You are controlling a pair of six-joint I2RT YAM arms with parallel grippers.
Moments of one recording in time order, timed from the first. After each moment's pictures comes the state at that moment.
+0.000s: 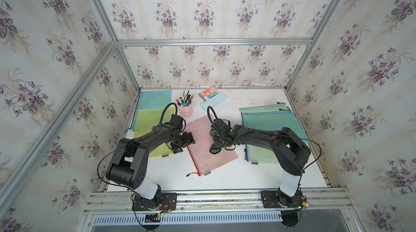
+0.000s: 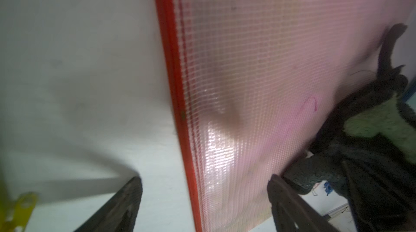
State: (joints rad) left arm -0.25 1.62 0.86 -0.59 0.35 -0.71; right arm 0.86 1.86 1.14 -0.44 0.12 0.45
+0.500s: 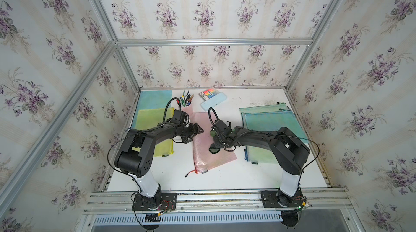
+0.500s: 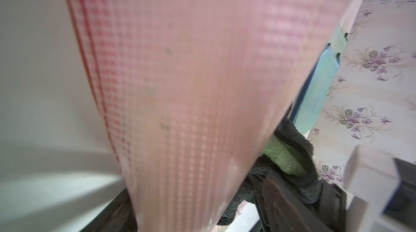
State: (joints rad) left arm -0.24 1.72 0.91 -0.24 0.55 -0.78; right arm 0.86 1.89 1.10 -0.37 0.11 0.48
